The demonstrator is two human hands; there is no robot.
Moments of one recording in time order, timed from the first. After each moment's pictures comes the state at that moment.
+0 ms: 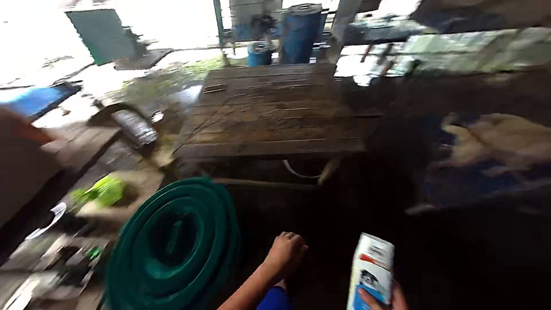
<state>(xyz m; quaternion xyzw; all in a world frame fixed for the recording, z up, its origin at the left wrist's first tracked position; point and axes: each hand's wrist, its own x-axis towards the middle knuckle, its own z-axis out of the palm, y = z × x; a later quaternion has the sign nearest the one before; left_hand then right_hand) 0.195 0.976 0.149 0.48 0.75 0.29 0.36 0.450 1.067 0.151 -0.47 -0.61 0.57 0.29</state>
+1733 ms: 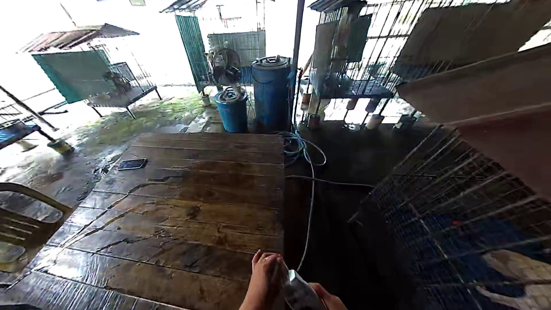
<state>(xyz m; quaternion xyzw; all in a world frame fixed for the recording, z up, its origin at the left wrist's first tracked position) -0.030 1.717 0.187 0.34 0.80 0.46 0.18 0.138 1.874 0.145 -0.11 -0.80 0.59 -0.03</state>
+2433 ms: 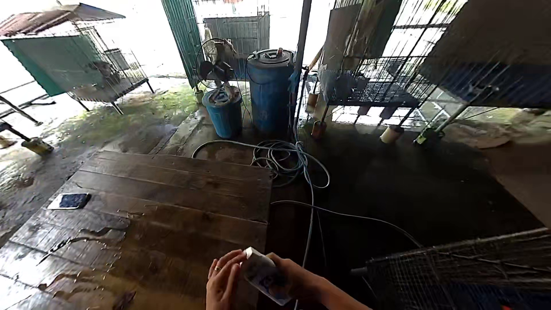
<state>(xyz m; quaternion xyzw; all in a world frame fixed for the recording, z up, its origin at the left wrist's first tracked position) -0.262 1.957 0.190 0.17 0.79 0.59 0.04 -0.215 2.173 0.139 0.09 -0.78 0.59 -0.19</state>
